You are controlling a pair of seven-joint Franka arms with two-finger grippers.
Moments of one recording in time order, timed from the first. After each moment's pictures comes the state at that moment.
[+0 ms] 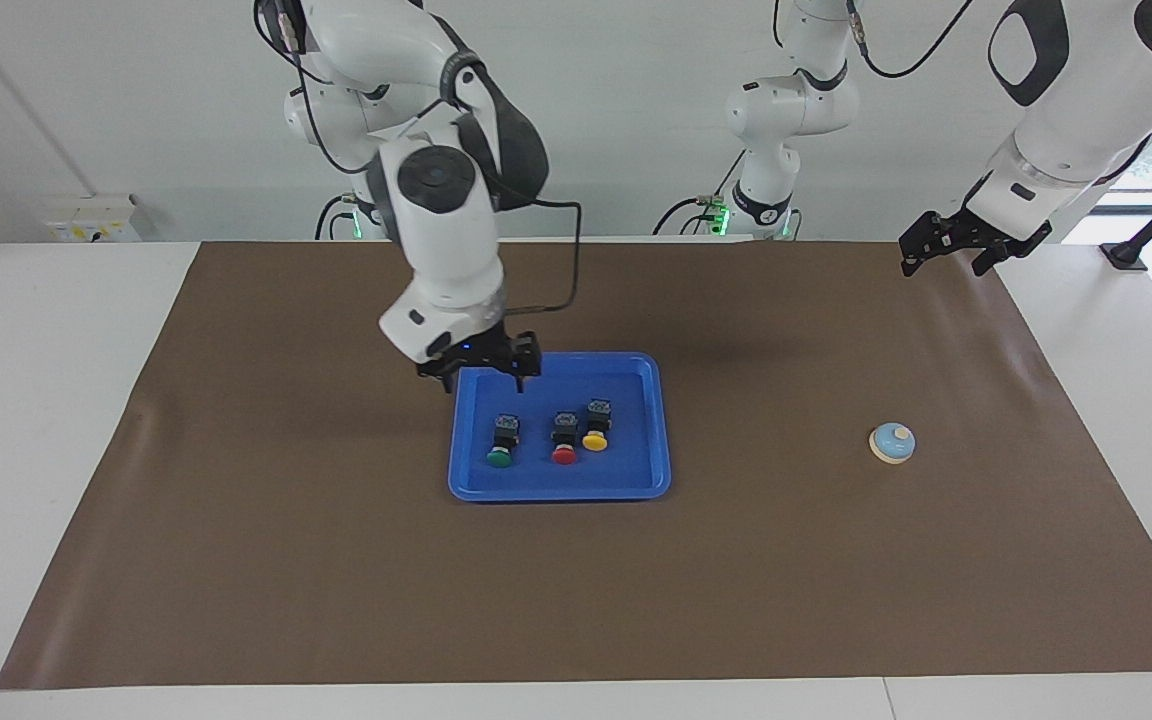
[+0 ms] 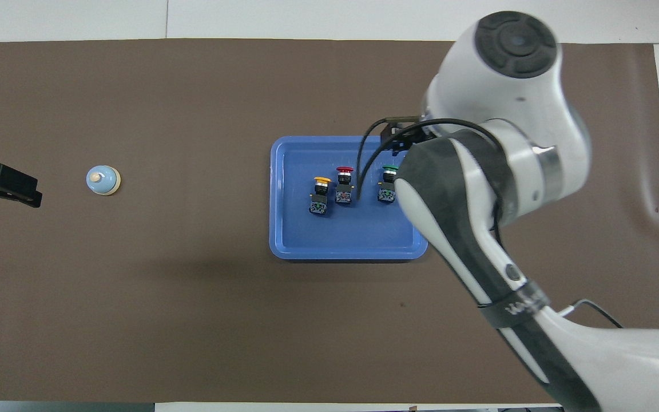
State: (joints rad) left arm 0.05 0.03 -0.07 -1.56 0.02 1.44 0.07; right arm 0.37 0.31 -0.06 -1.46 0.04 1.76 0.34
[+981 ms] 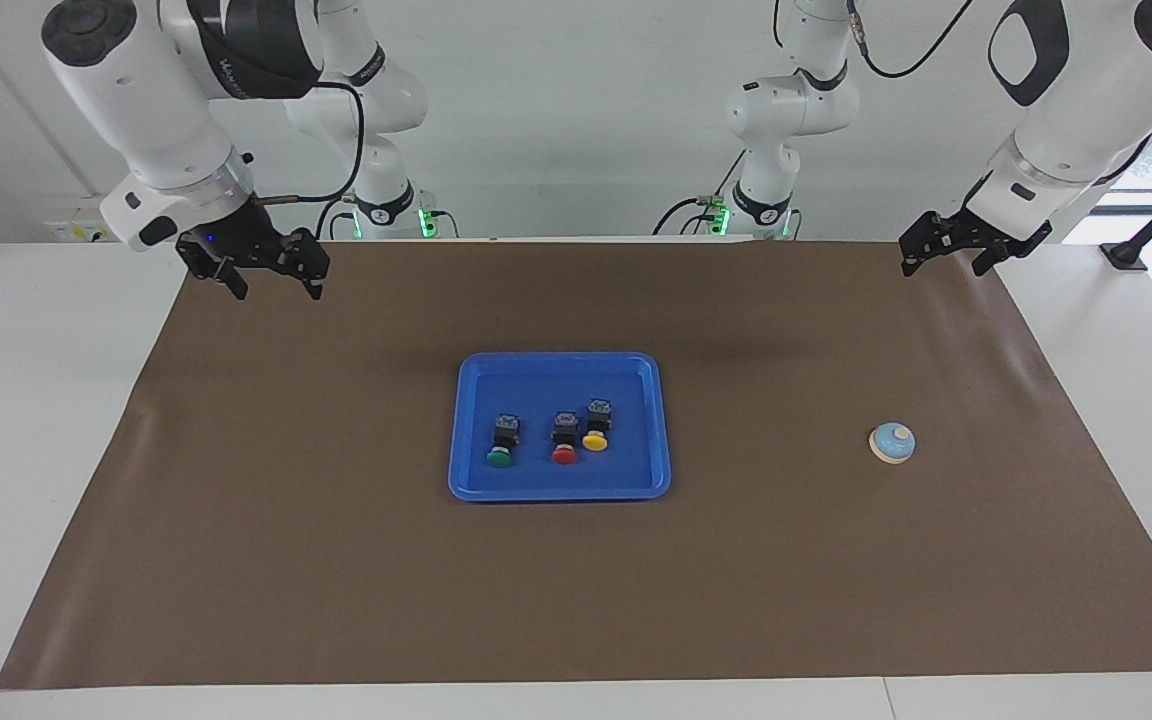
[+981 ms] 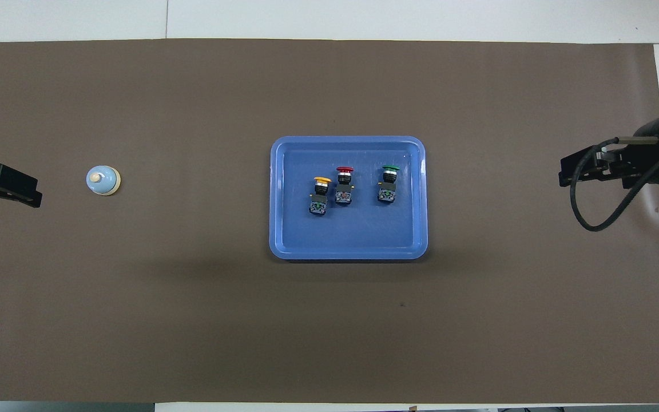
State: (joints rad) left arm 0.05 0.03 -0.07 -1.56 0.02 1.45 0.07; right arm 0.05 0.02 -0.06 -1.64 0.03 1.58 0.05
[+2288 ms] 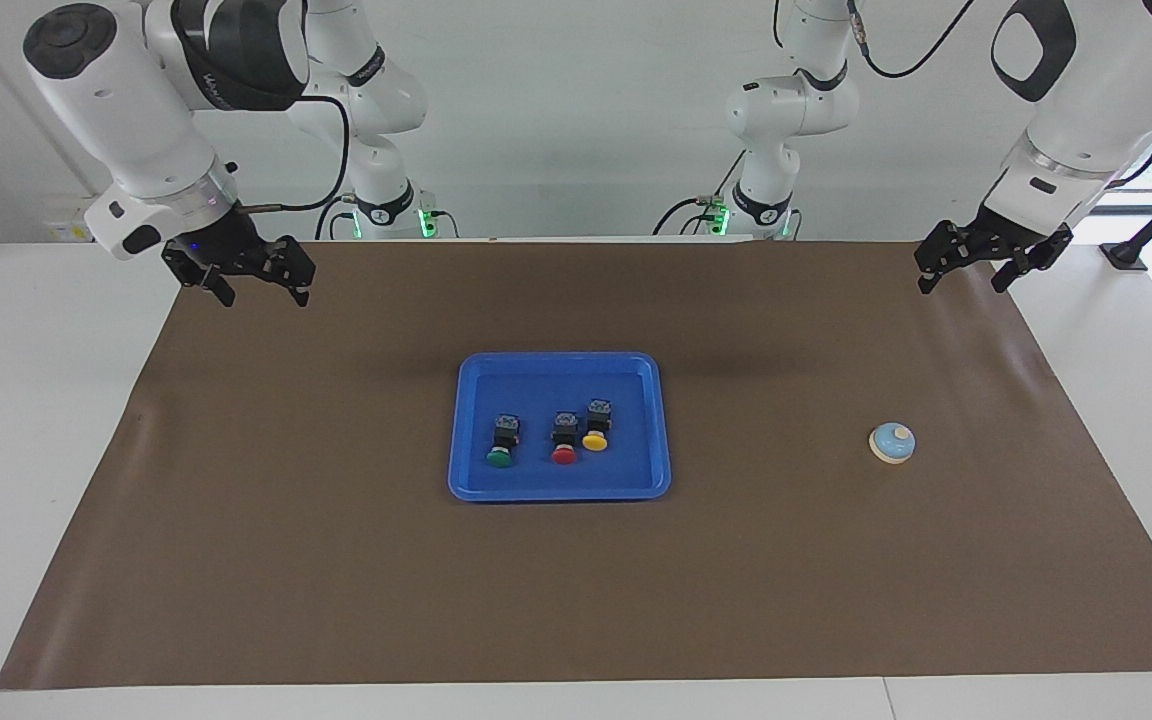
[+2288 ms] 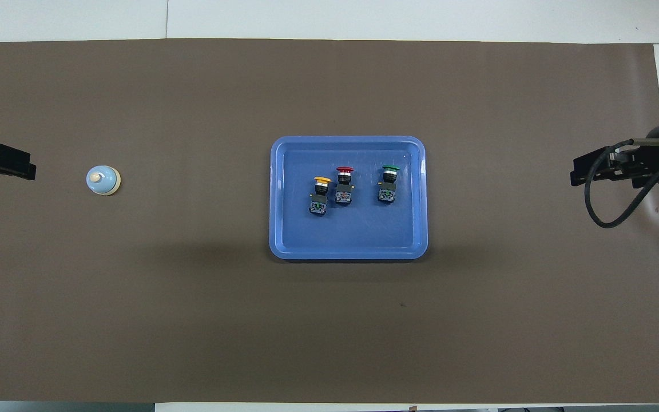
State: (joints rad) left arm 0.05 0.03 -0.07 -1.56 0.02 1.57 0.07; right arm 0.03 0.02 -0.05 -1.66 0.03 1.60 0.04
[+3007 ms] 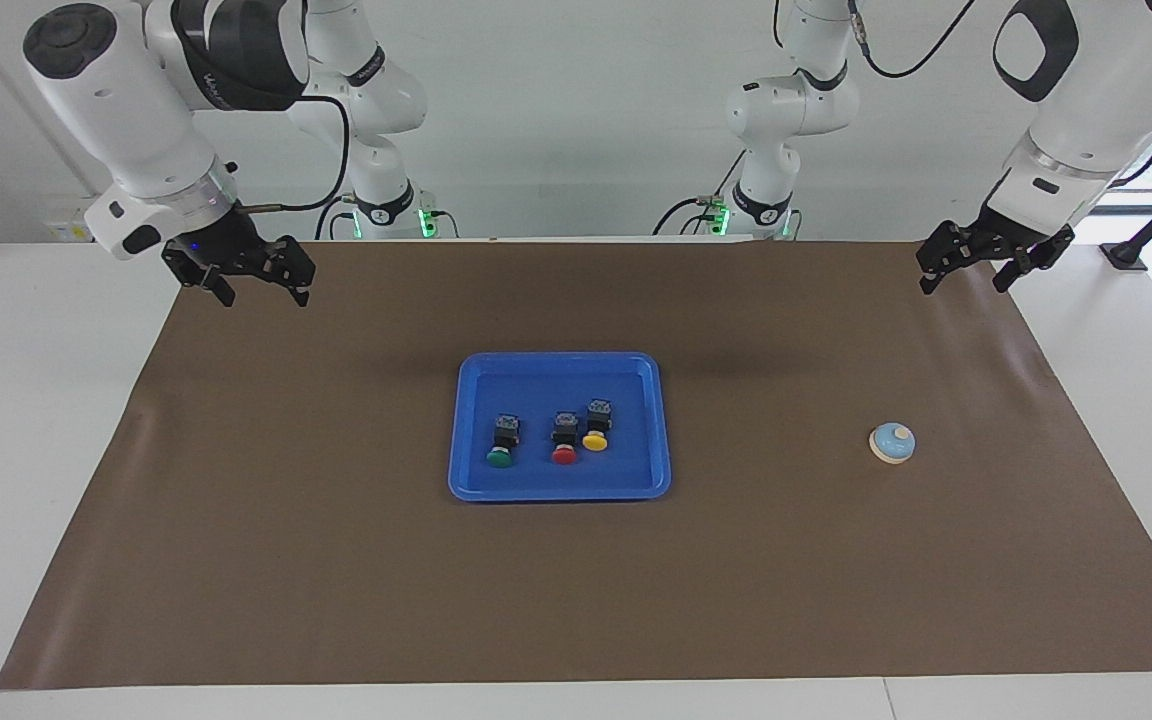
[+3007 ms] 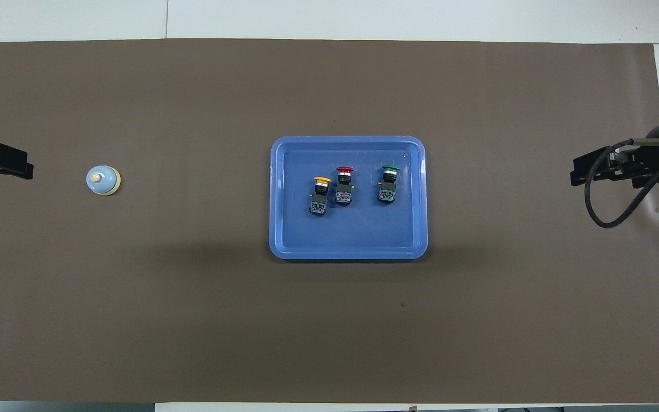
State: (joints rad) left arm 0.06 0.03 -0.07 -1.56 0.02 1.57 0.04; right arm 0.03 0.02 -0.05 -1.66 0.03 1.60 0.04
